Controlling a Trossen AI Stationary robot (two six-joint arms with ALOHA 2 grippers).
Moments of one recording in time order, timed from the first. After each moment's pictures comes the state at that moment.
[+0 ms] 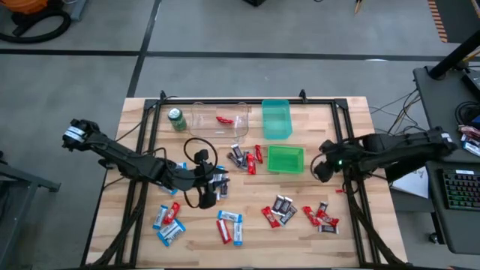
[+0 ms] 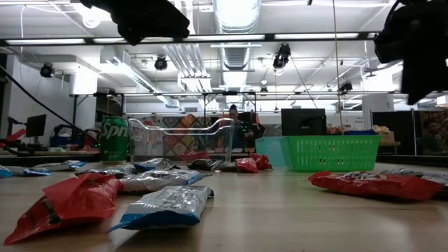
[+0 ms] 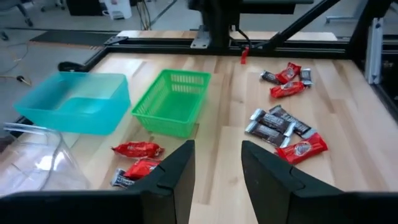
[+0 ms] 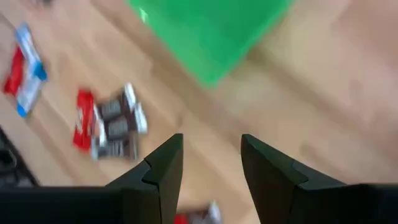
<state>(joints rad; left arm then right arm) -0.38 1.28 0.78 0.07 -0.55 -0.20 0.13 0.82 0.64 -0.98 -0.03 1.06</state>
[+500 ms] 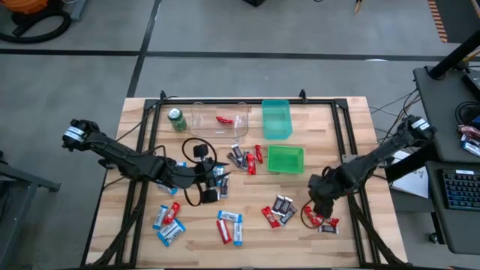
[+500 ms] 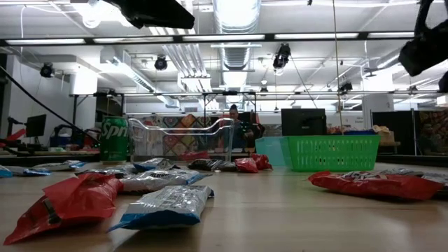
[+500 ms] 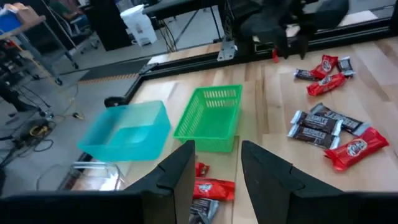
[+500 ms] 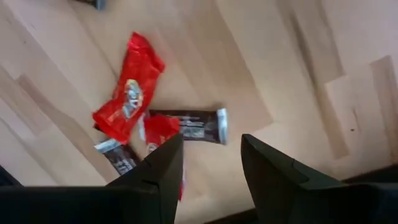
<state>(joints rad) -0.37 1.28 0.82 0.07 -0.65 0.05 0.54 1.26 0.77 -0.99 -0.16 1.06</state>
